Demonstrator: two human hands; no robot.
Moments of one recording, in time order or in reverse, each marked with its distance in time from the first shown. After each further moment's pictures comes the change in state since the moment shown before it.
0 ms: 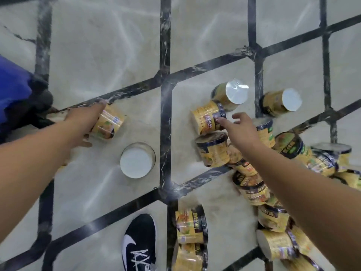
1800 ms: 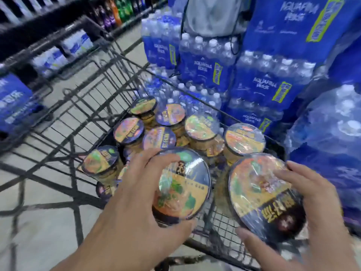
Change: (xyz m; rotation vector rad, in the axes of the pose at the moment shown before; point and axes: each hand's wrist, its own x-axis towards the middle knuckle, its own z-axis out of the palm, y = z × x) left_hand -0.914 -0.811 -0.514 -0.444 0.875 0.236; right_hand -1.150 -0.025 0.167 -0.209 -0.795 -1.896
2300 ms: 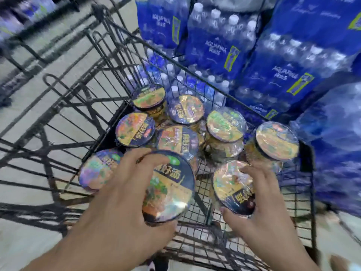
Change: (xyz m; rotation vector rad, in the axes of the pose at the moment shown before) left_hand 0.060 -0.117 -0.072 0.162 -0.045 0.067; right_hand 0.030 -0.005 0.153 -0.180 -0.264 0.243
